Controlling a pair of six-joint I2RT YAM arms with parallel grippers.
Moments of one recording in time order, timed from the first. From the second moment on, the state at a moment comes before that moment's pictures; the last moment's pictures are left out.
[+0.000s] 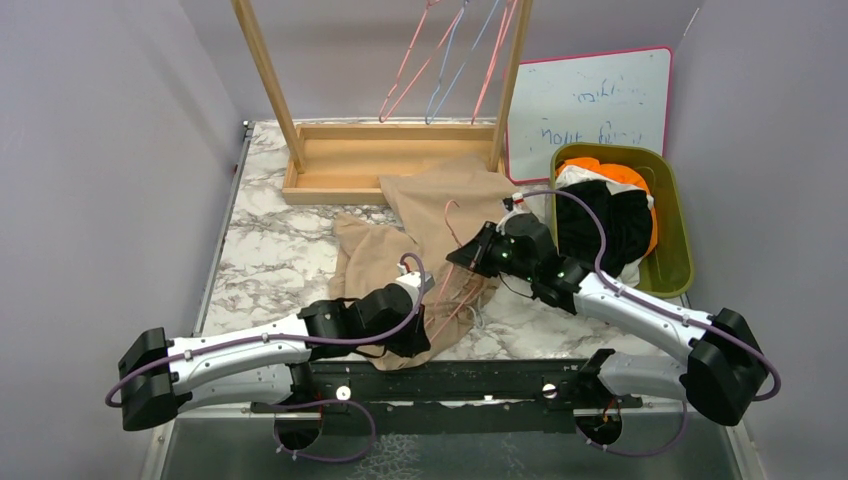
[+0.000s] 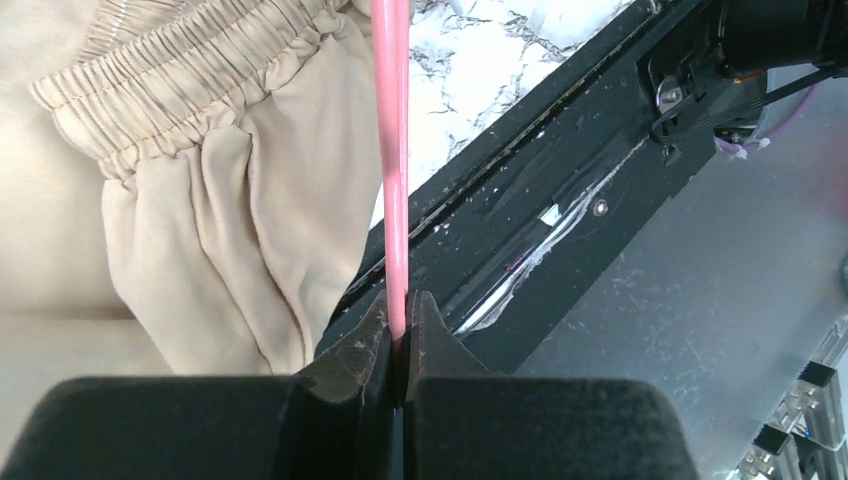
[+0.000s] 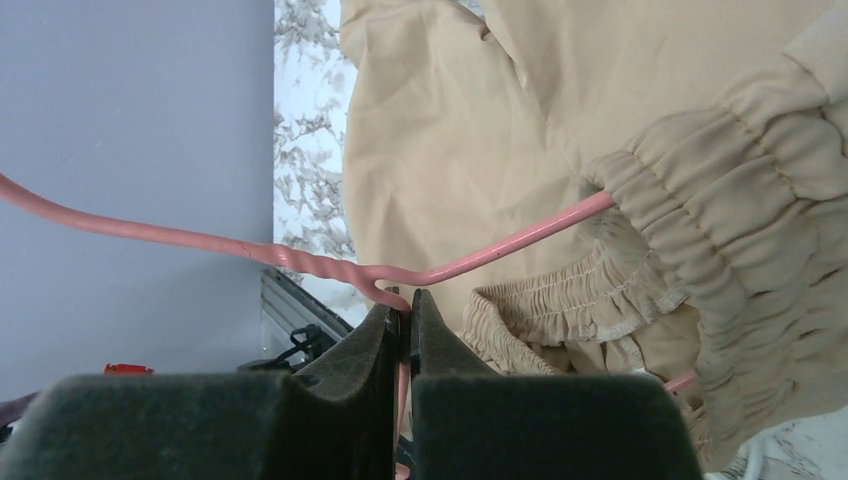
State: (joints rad) left arm -1.18 0.95 0.58 -0.37 0.02 -0.73; right arm 0.75 1.19 0.70 0.02 -0.08 1.00
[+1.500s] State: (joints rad) left arm -1.19 0.57 0.73 -0.82 -0.20 -0.76; right arm 0.63 1.26 0.91 -0.33 0.37 0.56
